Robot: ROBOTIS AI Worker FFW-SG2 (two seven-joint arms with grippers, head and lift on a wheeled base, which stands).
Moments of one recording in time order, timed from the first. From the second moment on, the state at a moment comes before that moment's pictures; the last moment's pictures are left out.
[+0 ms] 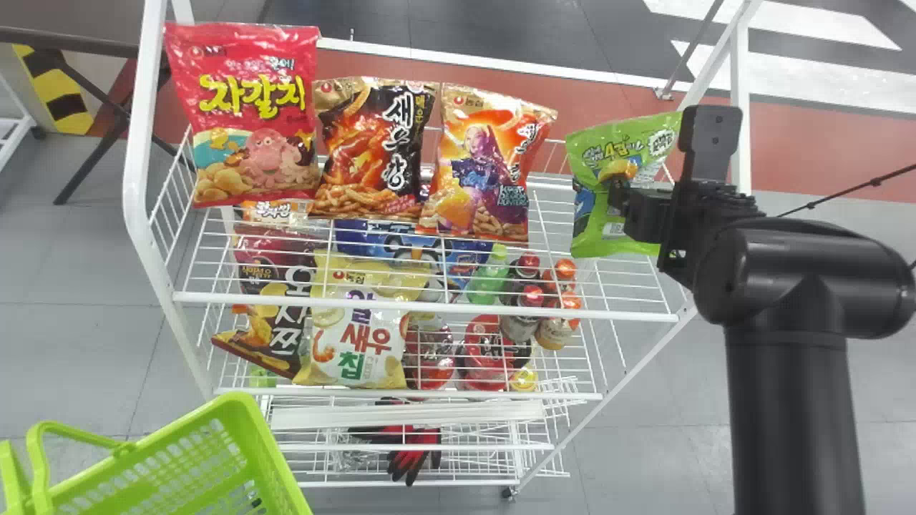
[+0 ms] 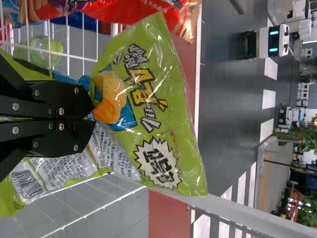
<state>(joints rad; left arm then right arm) 0.57 0.12 0.50 -1.69 0.87 1.21 -1.39 -0.18 -0.14 -0.17 -1.85 0.01 1.02 0.12</state>
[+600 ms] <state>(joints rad) 0.57 0.12 0.50 -1.68 0.87 1.20 -1.39 -0.08 -0.14 -0.17 -2.26 -0.23 1.54 0.13</state>
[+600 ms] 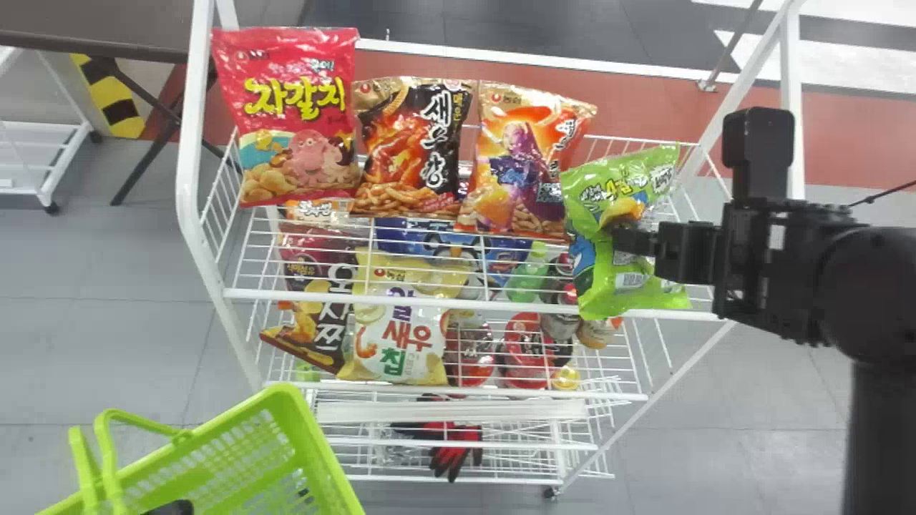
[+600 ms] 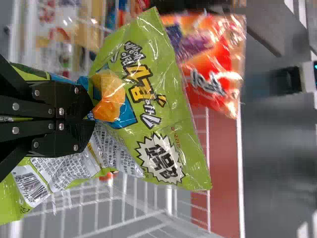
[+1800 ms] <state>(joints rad) 0.57 0.12 0.50 -1.69 0.87 1.21 -1.39 0.03 -0.08 0.18 -2.21 -0.69 1.55 0.14</state>
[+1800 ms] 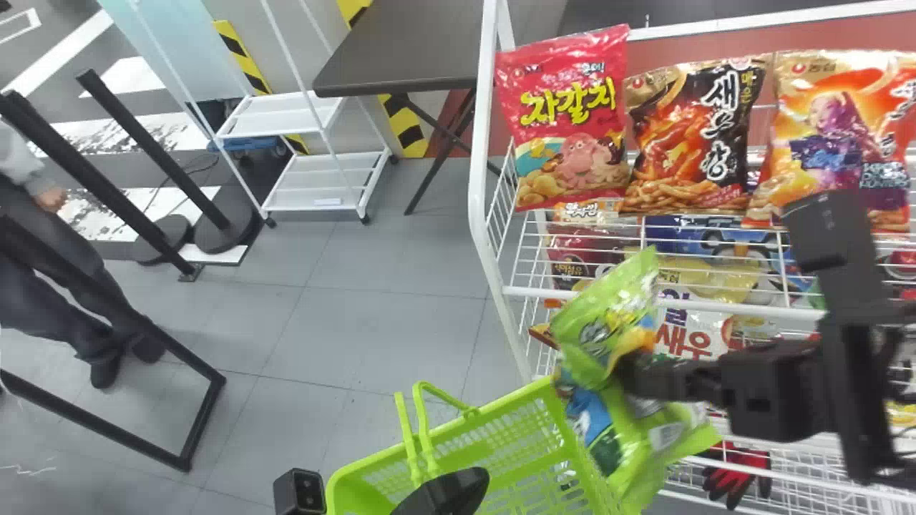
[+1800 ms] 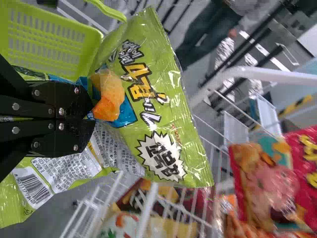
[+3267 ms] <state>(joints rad) 0.57 0.12 0.50 -1.69 0.90 1.21 -1.41 0.14 -0.06 0.39 -1.96 -0.49 1.02 0.39</state>
